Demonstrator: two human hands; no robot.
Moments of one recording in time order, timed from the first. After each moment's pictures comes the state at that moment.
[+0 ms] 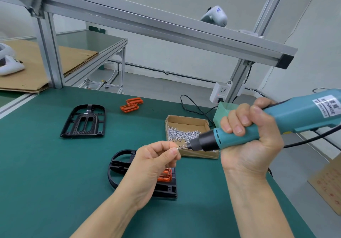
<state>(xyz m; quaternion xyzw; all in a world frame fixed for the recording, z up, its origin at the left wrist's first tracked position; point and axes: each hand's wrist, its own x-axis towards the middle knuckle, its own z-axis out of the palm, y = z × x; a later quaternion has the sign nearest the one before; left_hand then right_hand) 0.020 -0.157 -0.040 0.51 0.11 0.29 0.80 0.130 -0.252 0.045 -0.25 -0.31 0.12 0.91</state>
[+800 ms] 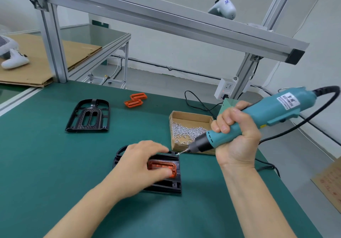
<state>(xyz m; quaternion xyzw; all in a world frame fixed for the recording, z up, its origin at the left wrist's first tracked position) -0.004 -0.117 -0.065 0.89 0.17 0.21 0.37 0.151 -0.232 0.015 -0.31 -0.28 0.17 0.89</state>
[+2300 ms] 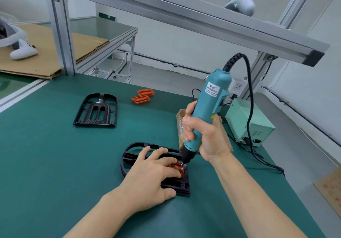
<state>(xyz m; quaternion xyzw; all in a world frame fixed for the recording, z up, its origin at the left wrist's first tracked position) 0.003 -0.123 -0.097 0.97 0.13 0.11 0.16 0.148 -0.185 -0.010 -0.51 -0.44 0.28 0.68</state>
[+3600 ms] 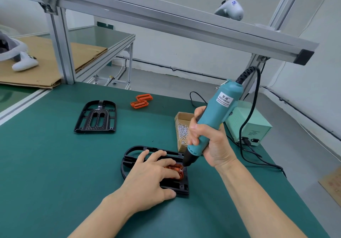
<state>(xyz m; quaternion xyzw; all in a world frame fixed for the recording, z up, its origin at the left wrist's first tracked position) 0.005 -0.123 -0.093 0.97 0.14 0.10 0.18 0.158 -0.201 -0.016 -0.45 -0.43 0.32 0.72</state>
